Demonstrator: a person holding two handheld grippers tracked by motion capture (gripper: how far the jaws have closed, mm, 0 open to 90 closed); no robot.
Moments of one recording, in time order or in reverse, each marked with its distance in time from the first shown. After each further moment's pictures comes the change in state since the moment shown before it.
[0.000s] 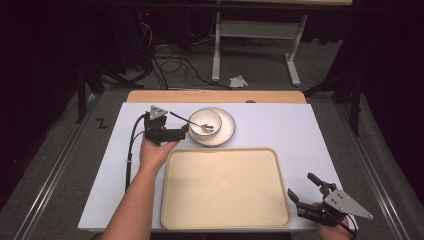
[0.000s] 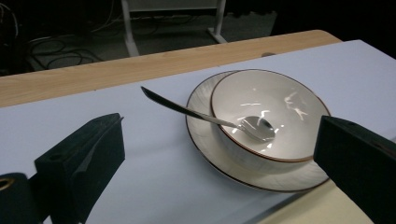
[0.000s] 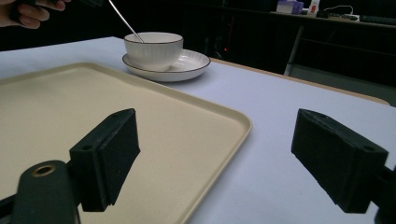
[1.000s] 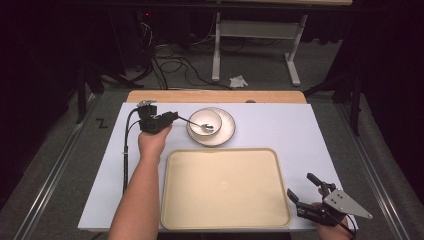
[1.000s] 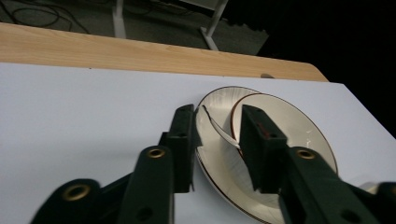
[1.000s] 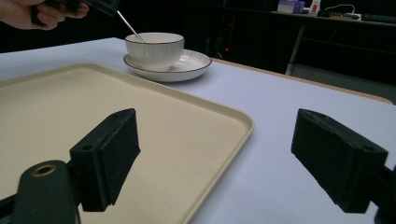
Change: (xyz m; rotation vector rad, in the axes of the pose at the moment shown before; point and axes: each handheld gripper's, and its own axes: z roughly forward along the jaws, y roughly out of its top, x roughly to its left) left arm 0.037 0.006 0.017 0.003 -0.098 -0.283; right arm 0.001 -0.001 0.001 0.000 0.002 0.010
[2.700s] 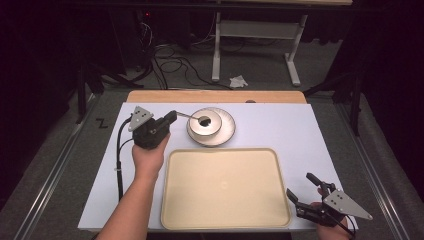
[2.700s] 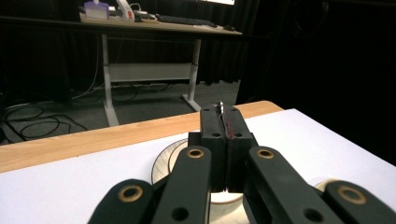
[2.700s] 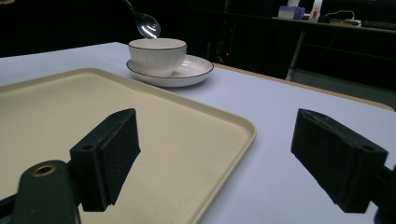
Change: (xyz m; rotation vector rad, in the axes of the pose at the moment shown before) left arm -0.066 -0.017 -0.085 -0.293 -0.060 0.292; right arm 0.003 0.003 -0.001 -0.019 0.004 -0.009
